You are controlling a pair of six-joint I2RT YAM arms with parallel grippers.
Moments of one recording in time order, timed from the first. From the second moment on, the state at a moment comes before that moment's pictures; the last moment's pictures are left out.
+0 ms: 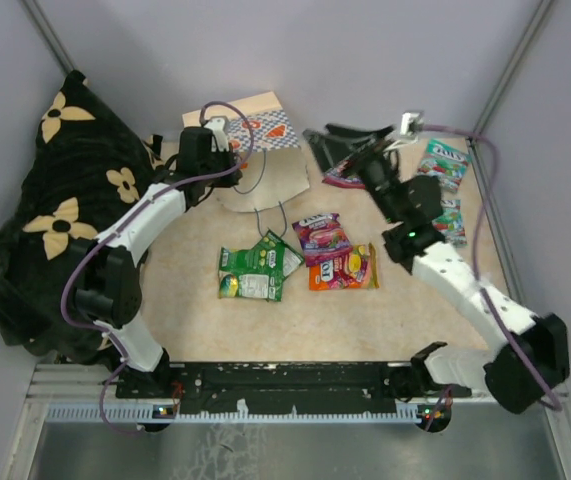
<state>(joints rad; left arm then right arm) -0.32 1.73 1.41 -0.20 0.07 -0.24 0.48 1.18 1.09 0.52 -0.13 0.56</state>
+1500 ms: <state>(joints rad) -0.30 1.72 1.47 -0.31 0.15 -0.30 0.61 2.16 0.98 1.07 -0.03 1.88</state>
